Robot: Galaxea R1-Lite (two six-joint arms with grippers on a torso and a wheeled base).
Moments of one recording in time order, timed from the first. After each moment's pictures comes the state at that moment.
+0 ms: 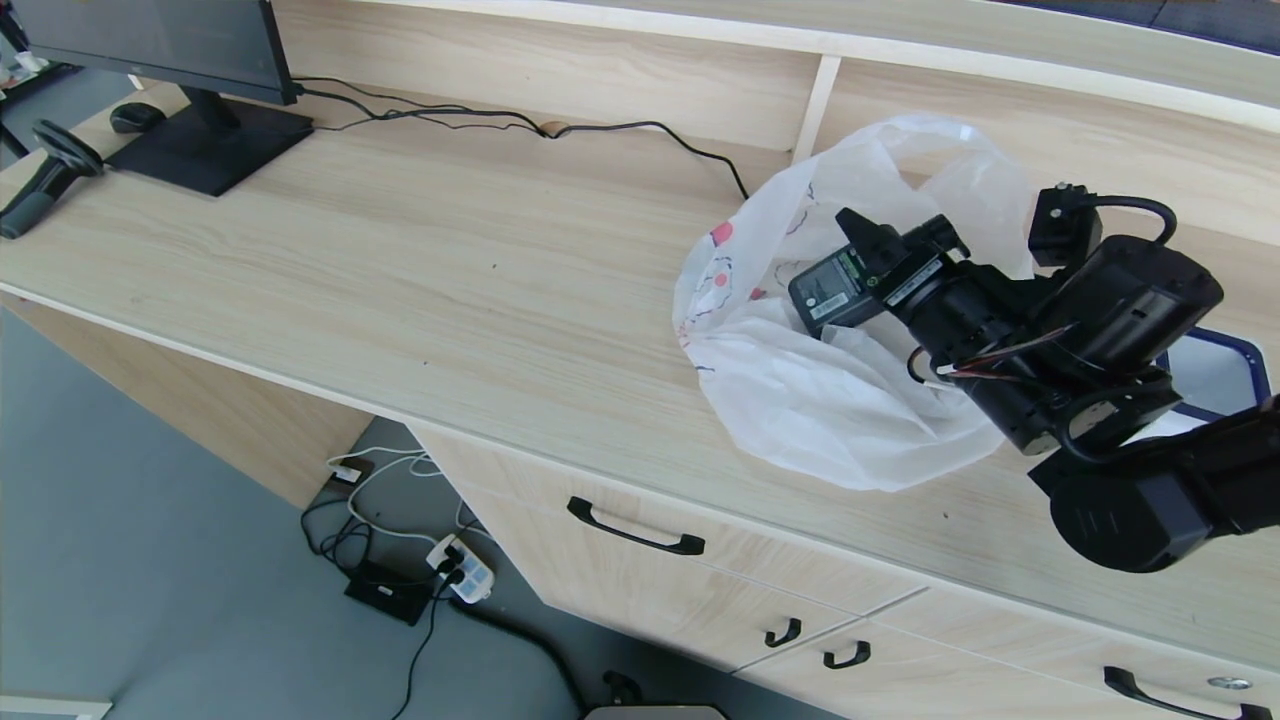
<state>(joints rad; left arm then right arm) 0.00 0.00 0.00 -0.02 0.00 0.03 0.37 1.89 -0.89 -1.34 -0.07 0.53</state>
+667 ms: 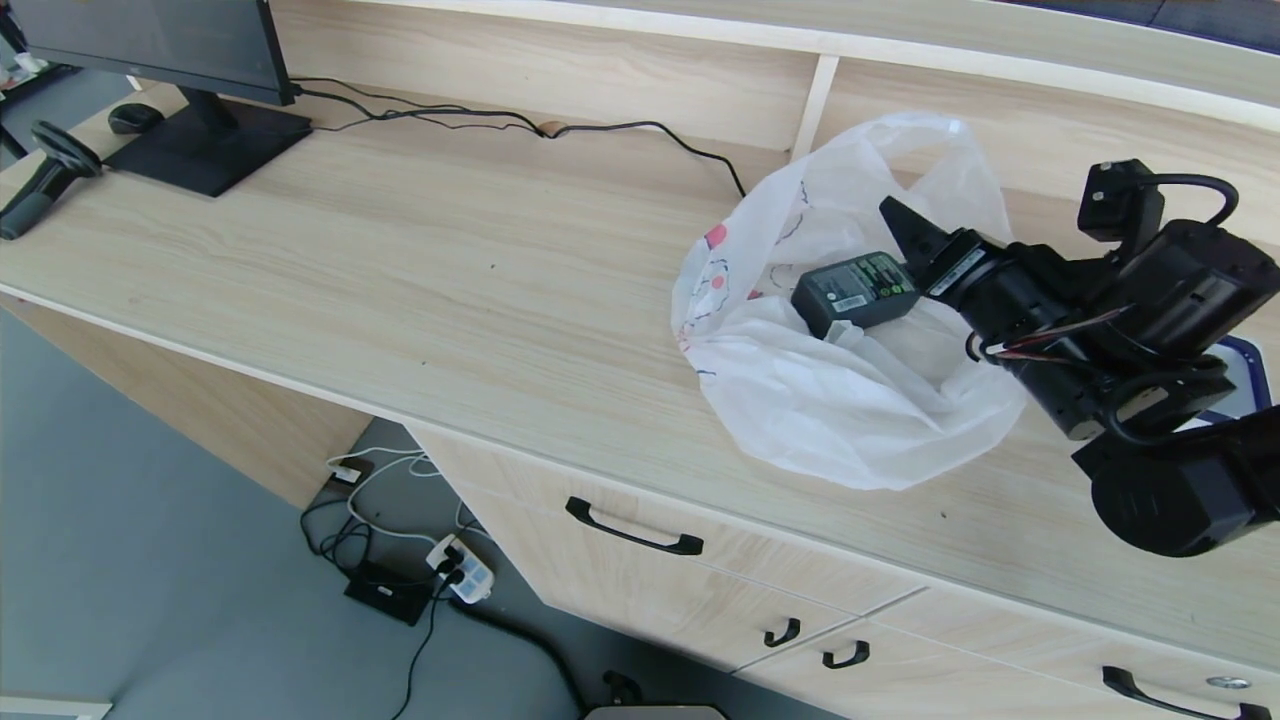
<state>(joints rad) 0.00 0.00 0.00 -0.02 0.00 0.03 0.28 1.85 -0.89 -1.34 -0.06 0.32</state>
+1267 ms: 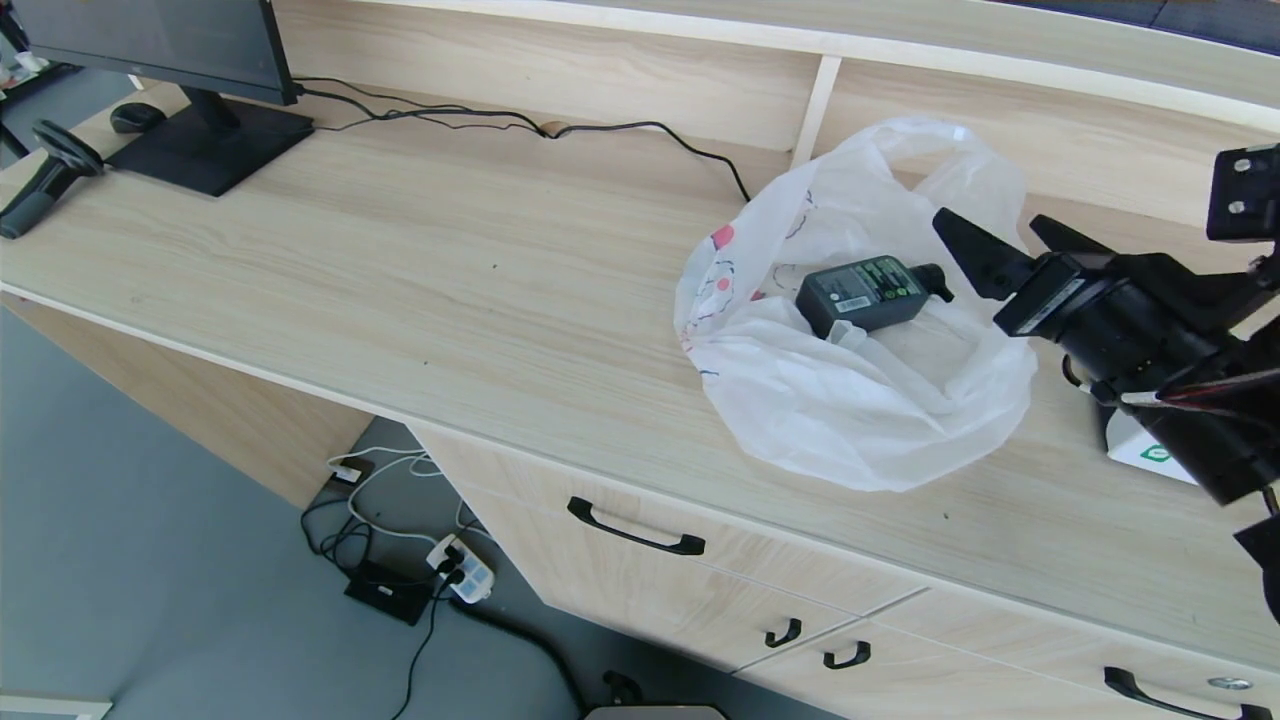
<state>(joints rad) 0.00 0.00 0.00 -0.02 0.00 0.03 0.31 1.58 -0.61 -1.34 -0.01 0.09</state>
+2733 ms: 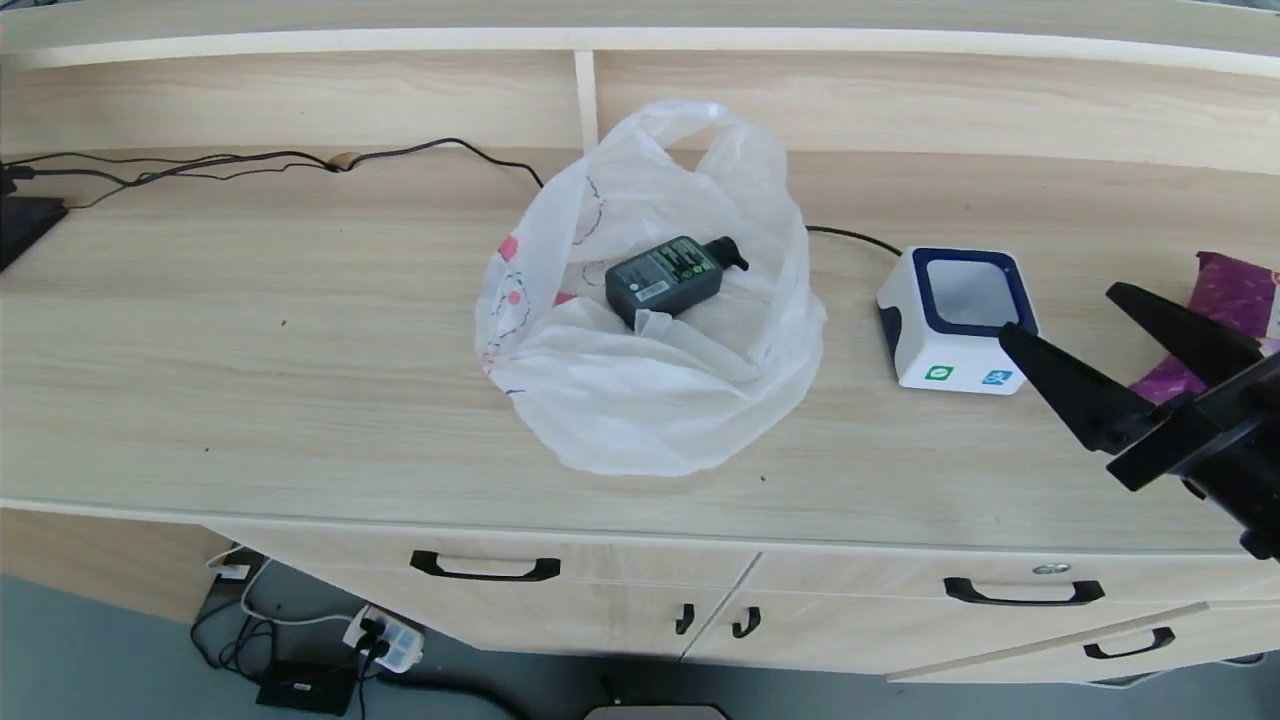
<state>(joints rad) 0.00 0.00 0.00 -0.02 0.00 0.03 0.35 1.32 -0.30 -1.34 0.08 -0.07</state>
